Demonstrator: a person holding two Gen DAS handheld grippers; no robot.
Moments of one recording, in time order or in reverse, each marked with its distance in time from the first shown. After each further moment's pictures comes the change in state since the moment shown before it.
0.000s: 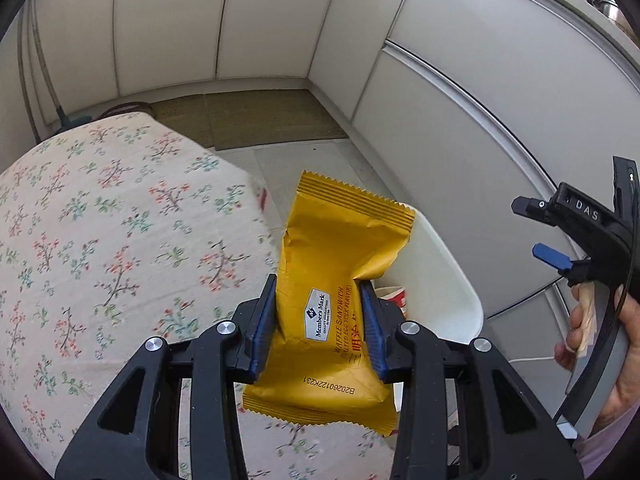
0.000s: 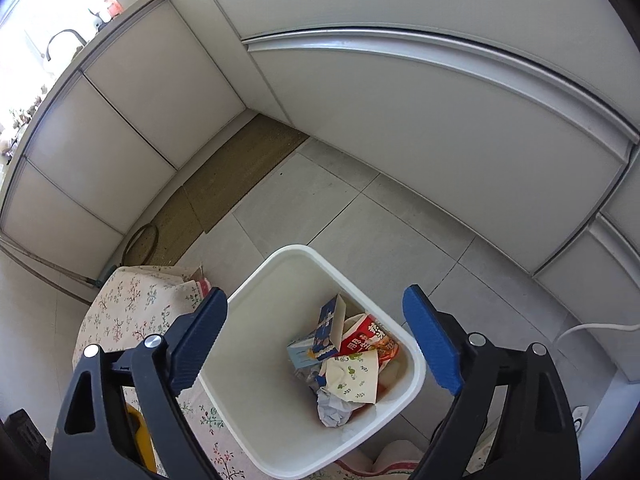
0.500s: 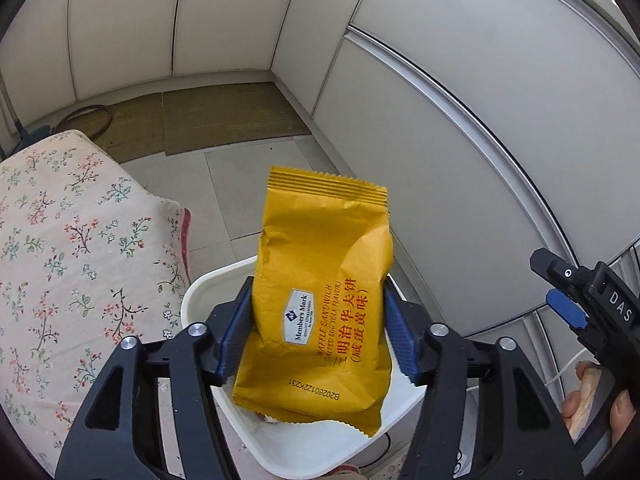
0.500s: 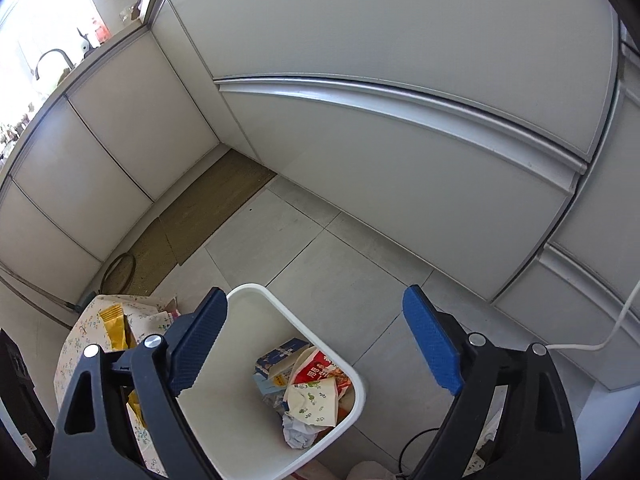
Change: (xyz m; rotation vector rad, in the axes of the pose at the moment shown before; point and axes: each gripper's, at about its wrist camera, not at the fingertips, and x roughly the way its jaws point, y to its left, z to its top) left arm 0.057 -0.068 0.041 0.015 0.043 -0.050; right arm -0.032 -0.027 0.015 -0.002 -0.115 -0.094
